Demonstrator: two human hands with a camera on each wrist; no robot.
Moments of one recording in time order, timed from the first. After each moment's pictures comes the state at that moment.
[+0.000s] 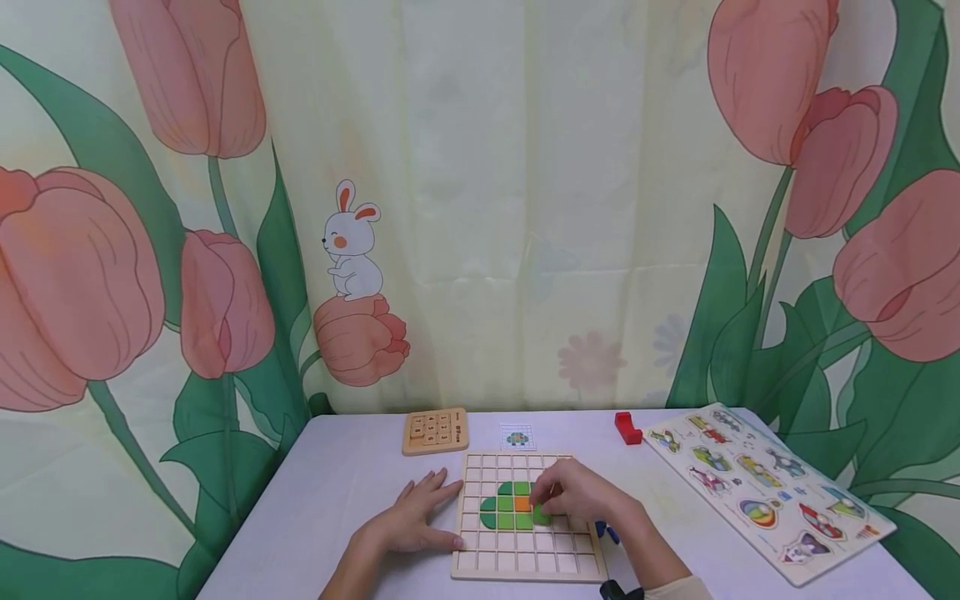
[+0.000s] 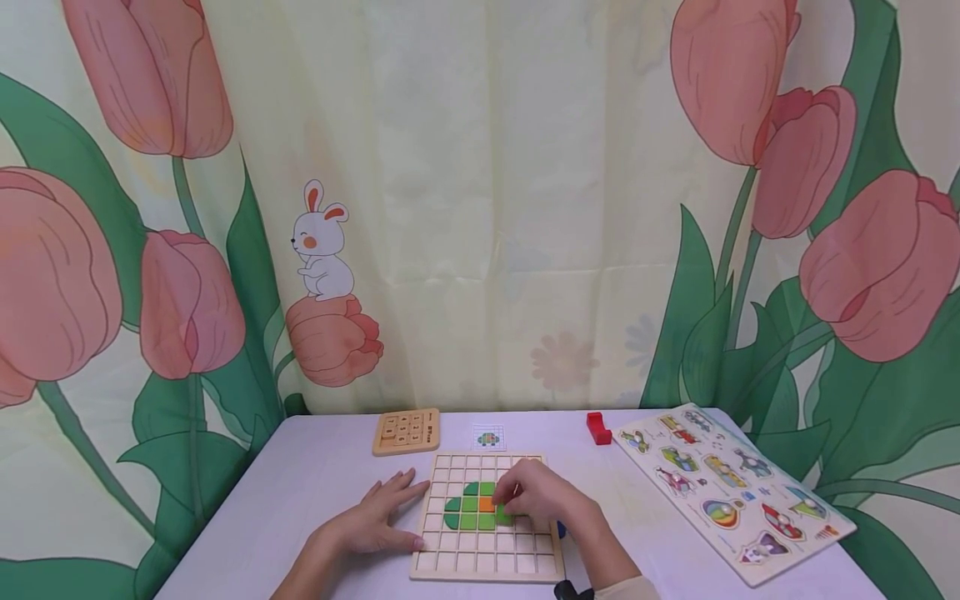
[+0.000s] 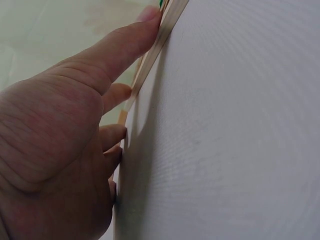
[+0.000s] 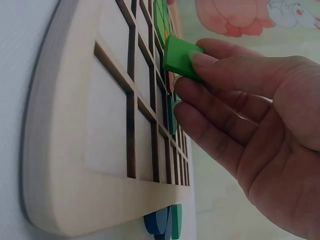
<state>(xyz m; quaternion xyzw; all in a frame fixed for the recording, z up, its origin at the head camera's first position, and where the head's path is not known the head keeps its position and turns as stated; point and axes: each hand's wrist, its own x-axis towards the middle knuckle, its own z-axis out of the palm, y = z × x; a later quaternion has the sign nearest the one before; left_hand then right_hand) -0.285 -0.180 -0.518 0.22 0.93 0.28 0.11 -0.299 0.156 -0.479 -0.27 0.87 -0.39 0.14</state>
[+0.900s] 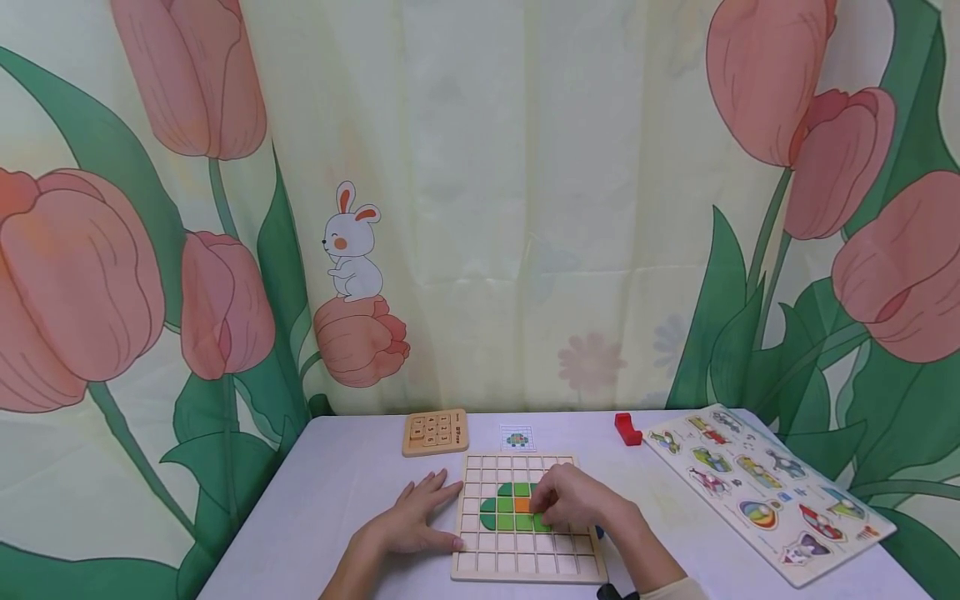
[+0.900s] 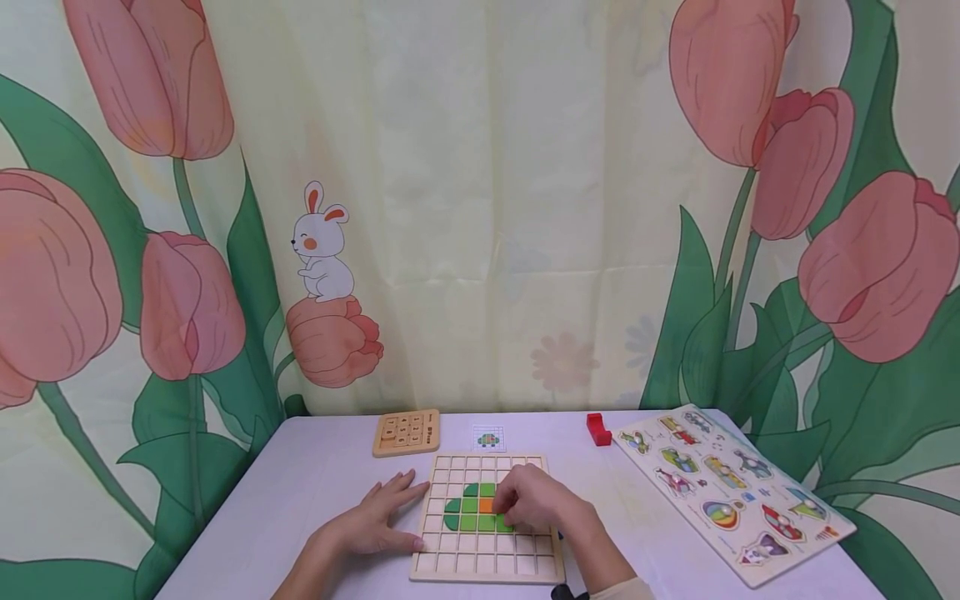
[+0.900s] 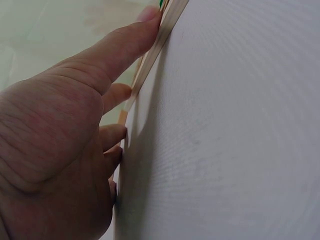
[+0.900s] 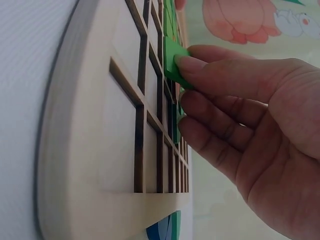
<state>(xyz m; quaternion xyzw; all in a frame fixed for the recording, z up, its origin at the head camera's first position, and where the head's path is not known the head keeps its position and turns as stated) -0.285 -0.180 -0.517 0.22 0.93 0.27 0.11 -0.297 0.148 -0.481 -0.26 0.88 -0.36 0.15</state>
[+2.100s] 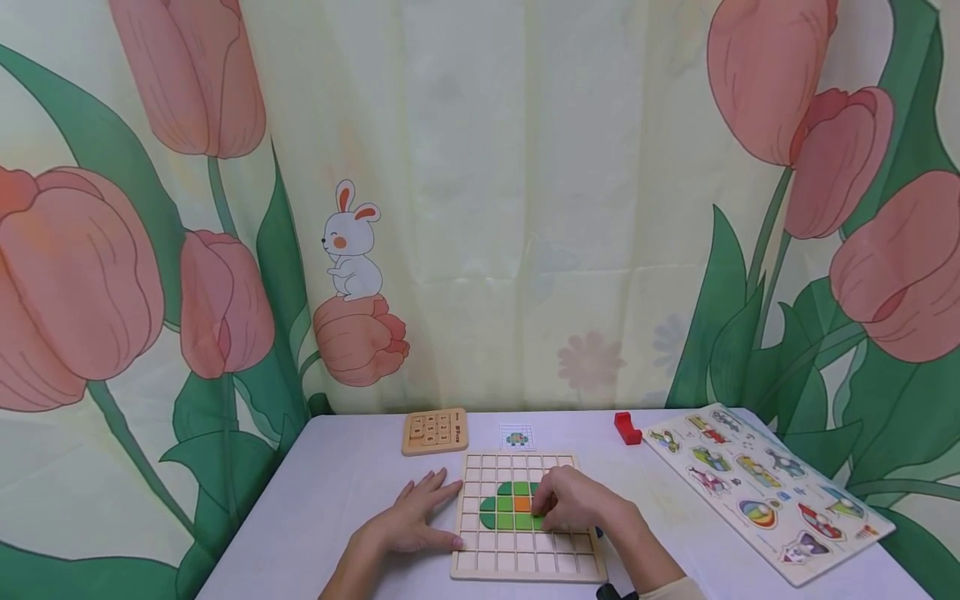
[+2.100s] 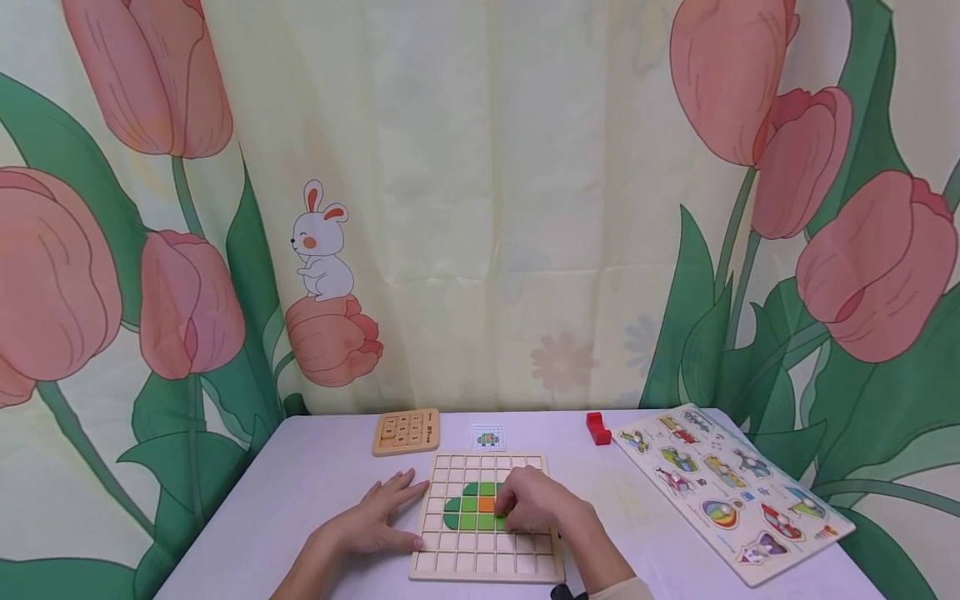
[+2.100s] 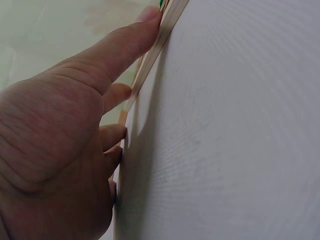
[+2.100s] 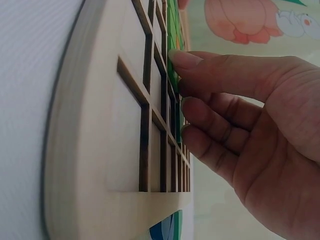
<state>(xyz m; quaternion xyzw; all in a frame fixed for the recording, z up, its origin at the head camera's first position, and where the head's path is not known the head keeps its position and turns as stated) -0.286 -0.180 -0.518 0.22 0.93 0.27 0.11 -0.295 0.147 -0.483 -0.25 0.90 -0.33 0.15</state>
